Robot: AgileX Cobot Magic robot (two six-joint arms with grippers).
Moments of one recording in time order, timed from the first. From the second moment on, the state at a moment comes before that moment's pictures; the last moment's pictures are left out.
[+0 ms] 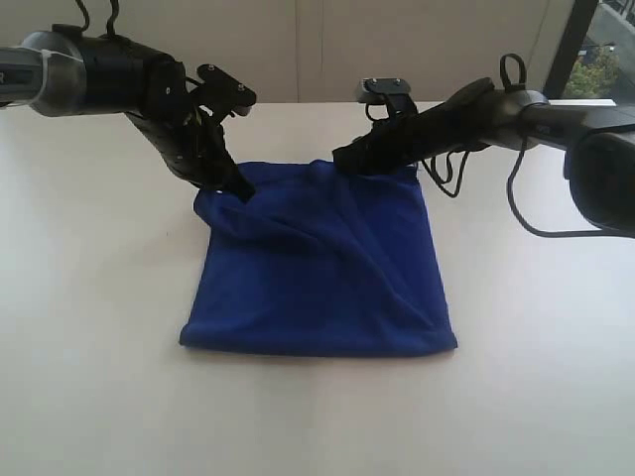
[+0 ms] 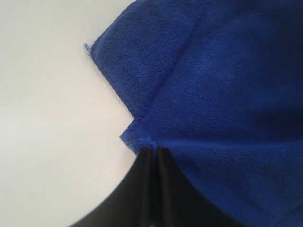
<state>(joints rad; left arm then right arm) -0.46 2.07 -1.57 0.11 0.60 0.22 0.20 2.55 -2.00 1.01 0.65 -0.99</state>
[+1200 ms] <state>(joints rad) -0.46 2.07 -1.57 0.11 0.60 0.22 0.20 2.55 -2.00 1.05 0.60 -0.99</state>
